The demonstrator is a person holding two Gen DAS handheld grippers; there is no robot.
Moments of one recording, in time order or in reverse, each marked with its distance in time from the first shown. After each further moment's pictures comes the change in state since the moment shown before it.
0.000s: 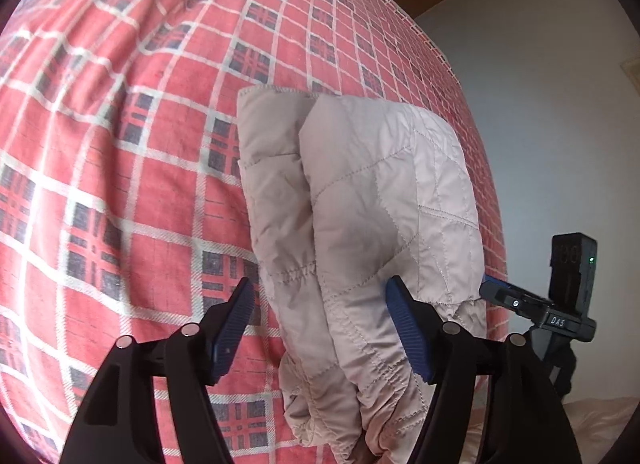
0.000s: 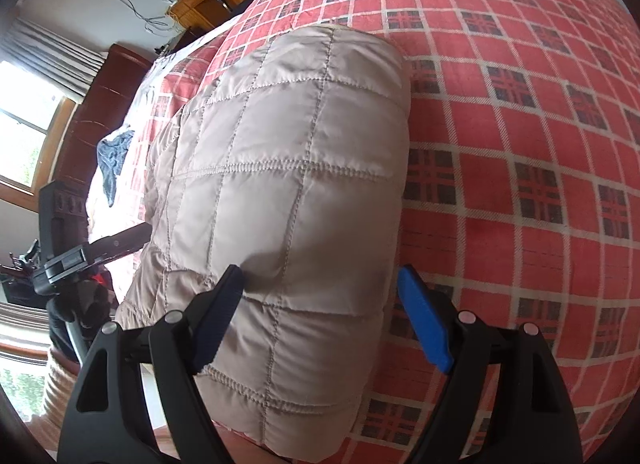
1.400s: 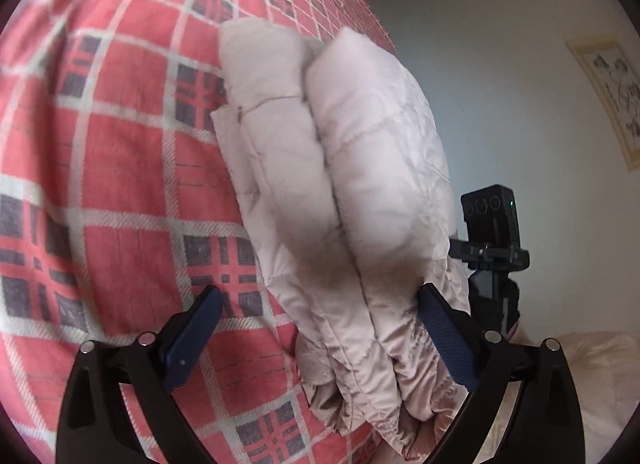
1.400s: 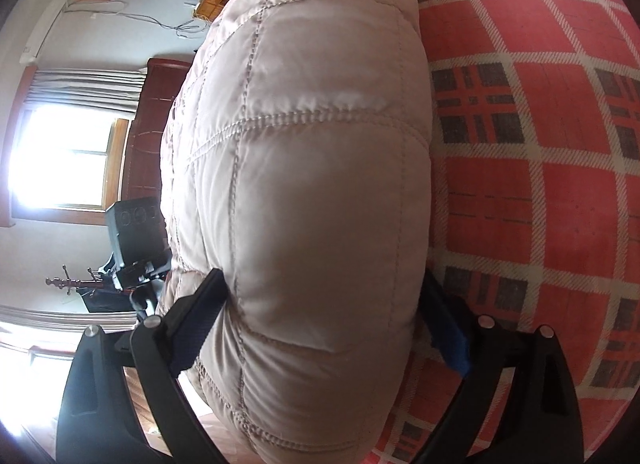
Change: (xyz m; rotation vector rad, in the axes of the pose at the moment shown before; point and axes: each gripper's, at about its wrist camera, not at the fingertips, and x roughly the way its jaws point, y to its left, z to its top) left arm 0.026 0.043 -0.011 0.087 0.104 -0.293; right arm 0.044 -0.053 -0.003 0.130 0.131 0.331
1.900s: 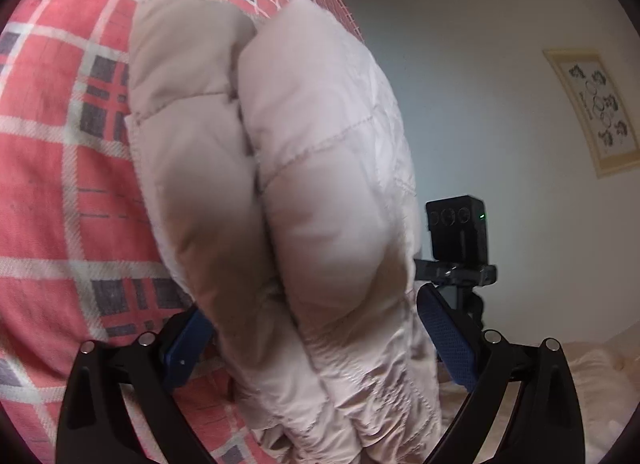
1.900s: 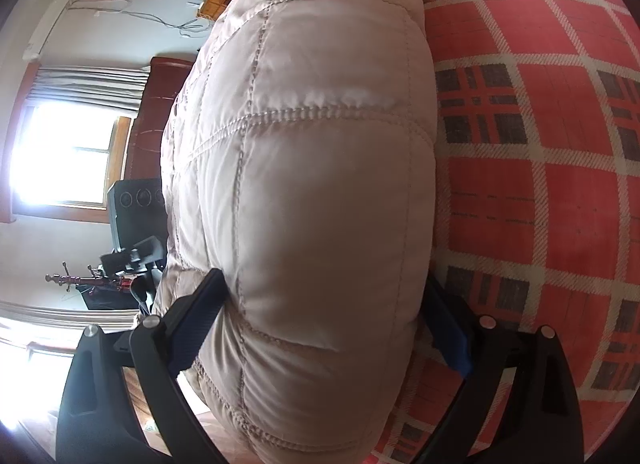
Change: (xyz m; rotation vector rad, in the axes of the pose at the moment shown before) left arm 0.035 -0.023 0.016 -0.004 0.061 -0.171; right arm 0.008 0.008 -0.003 -0.009 -0.004 0.015
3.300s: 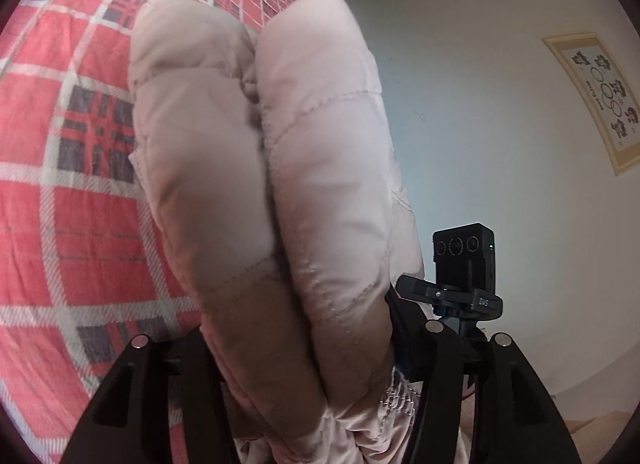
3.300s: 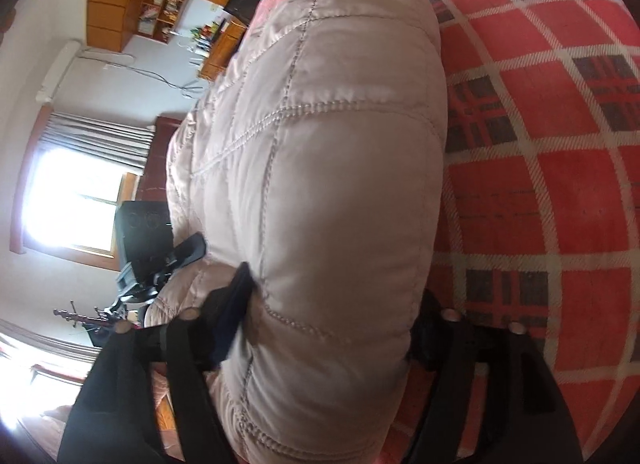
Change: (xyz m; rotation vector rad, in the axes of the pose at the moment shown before) left arm 0.124 -0.058 0.079 0.080 -0.065 0.103; right arm -0.120 -0.127 0.054 0.033 -0.201 0.004
